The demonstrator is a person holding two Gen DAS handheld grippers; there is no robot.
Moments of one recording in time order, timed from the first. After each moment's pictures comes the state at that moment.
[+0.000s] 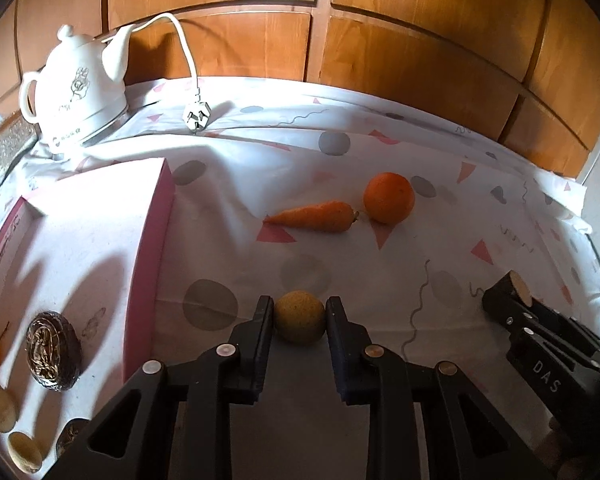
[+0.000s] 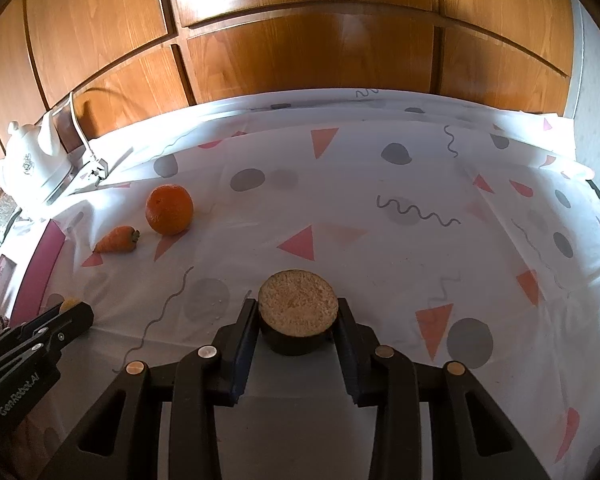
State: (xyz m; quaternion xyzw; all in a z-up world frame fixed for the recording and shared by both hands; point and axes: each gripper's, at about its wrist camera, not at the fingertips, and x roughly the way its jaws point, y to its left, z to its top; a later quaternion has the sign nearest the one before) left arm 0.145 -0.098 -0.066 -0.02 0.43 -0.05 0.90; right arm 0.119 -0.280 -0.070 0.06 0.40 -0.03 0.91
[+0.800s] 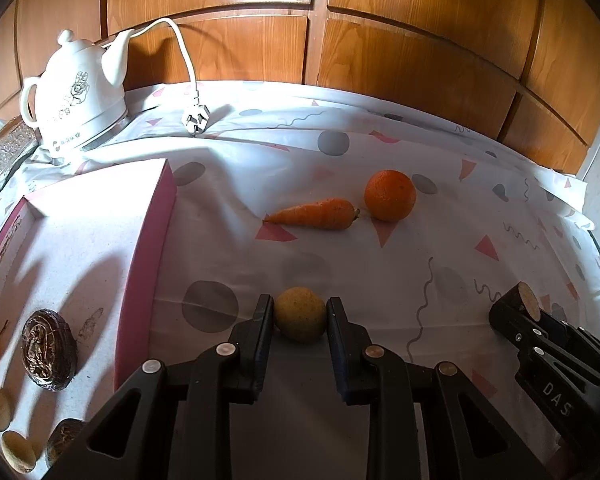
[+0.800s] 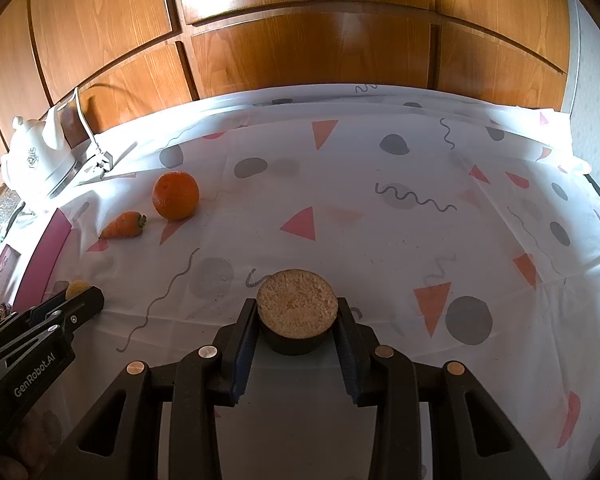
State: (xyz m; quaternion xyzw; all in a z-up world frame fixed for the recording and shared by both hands) left arm 0.144 -0.097 -0.068 -0.02 0.42 -0.06 0.91; right arm 0.107 -0.277 -0.071 0.07 0.40 -0.03 0.91
